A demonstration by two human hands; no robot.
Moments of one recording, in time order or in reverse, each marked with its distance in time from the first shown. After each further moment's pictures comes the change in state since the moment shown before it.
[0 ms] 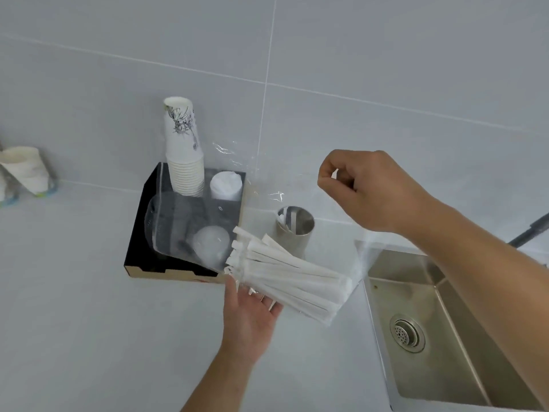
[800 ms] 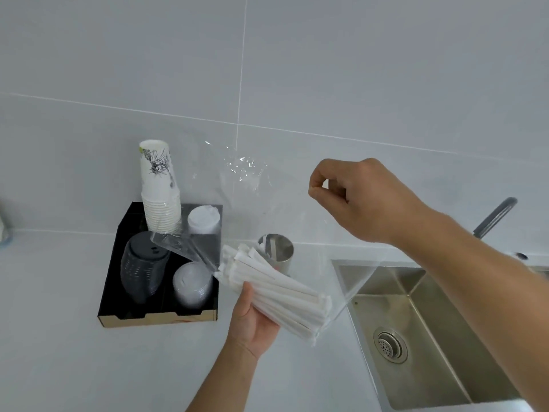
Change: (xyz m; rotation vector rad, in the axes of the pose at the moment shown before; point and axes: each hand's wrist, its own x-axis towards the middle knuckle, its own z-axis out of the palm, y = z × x) left_hand 0.030 0.013 0.052 -0.042 -0.337 -0.109; right_hand -0.006 -0.037 -0.040 -0.234 0.149 -0.010
